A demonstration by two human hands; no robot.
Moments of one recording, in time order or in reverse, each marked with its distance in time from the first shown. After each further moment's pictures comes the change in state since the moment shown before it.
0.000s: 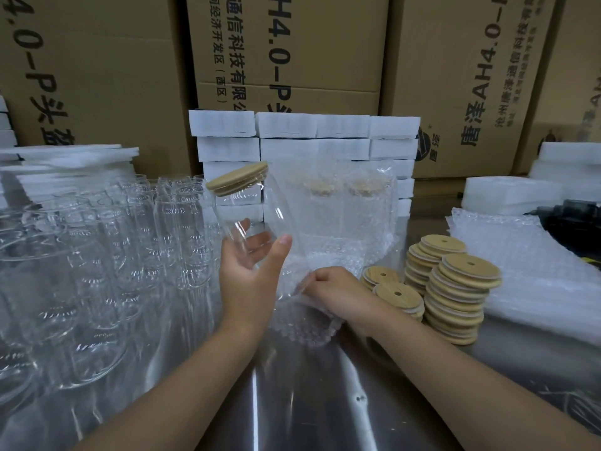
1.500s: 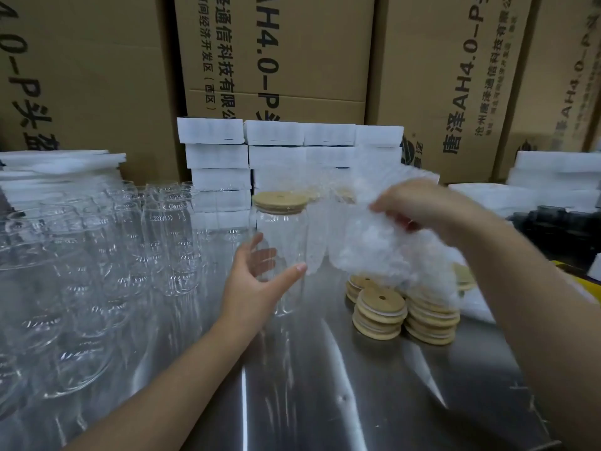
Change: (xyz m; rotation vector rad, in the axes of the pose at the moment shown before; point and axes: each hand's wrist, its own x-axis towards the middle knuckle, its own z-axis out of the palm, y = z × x) left_hand 0.000 -0.010 0.000 0.213 -0.228 -0.082; right_hand -0.028 -0.075 -0.137 -0.220 0.283 0.060
